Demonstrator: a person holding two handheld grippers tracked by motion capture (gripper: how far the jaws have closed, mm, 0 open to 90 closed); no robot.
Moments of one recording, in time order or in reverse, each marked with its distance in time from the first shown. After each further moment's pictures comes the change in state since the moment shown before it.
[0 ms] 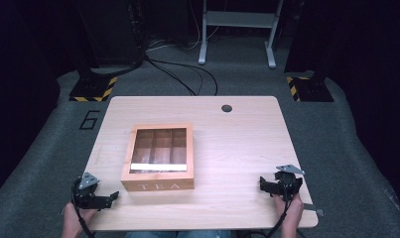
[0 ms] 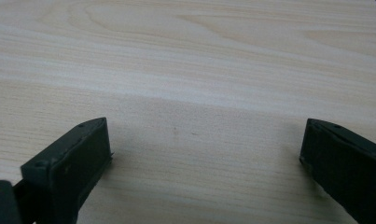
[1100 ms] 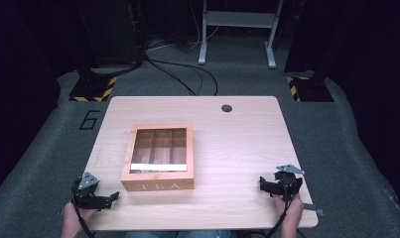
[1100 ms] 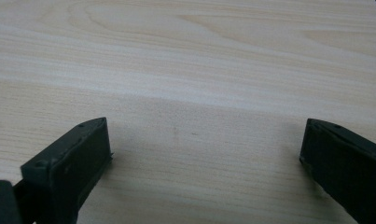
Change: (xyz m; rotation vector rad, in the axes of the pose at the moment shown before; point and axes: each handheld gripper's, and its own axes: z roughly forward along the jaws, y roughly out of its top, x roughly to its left) left arm 0.000 0.001 -0.002 -0.020 -0.033 -0.002; right arm 0.000 0.000 0.000 0.001 -0.001 0.002
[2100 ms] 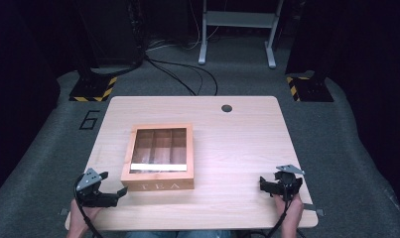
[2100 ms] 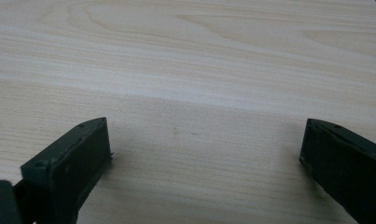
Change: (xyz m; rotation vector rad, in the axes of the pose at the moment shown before) left arm -0.030 0.032 -0.018 -0.177 -0.109 0.038; right arm 0.000 0.000 0.000 0.000 0.000 0.000
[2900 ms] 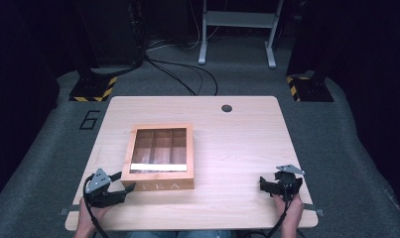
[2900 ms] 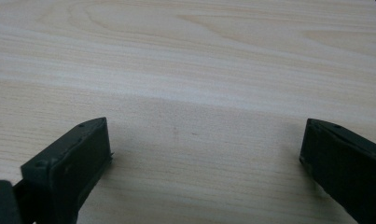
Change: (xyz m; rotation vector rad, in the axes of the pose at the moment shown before) left arm -0.018 0.003 0.010 -0.044 -0.038 0.079; right arm 0.000 0.000 0.000 0.000 0.000 0.000
